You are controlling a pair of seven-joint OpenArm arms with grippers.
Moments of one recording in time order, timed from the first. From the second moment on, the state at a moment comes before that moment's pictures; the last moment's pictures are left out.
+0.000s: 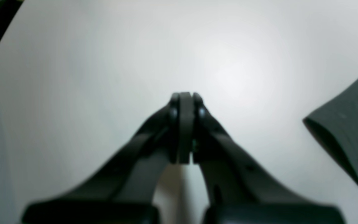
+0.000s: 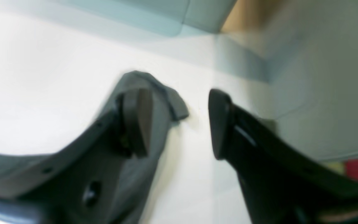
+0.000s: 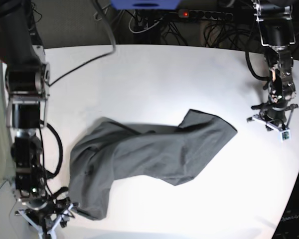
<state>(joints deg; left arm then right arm) -4.7 -20.9 -11.6 67.9 -16.8 -0.6 23.1 38.5 14.2 -2.2 68.4 -1.0 13.3 -36.7</state>
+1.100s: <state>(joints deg) -4.8 -20.9 -11.7 67.9 -17.3 -0.6 22.8 4.3 10.5 -12.3 82.7 -0.3 13.7 -39.1</state>
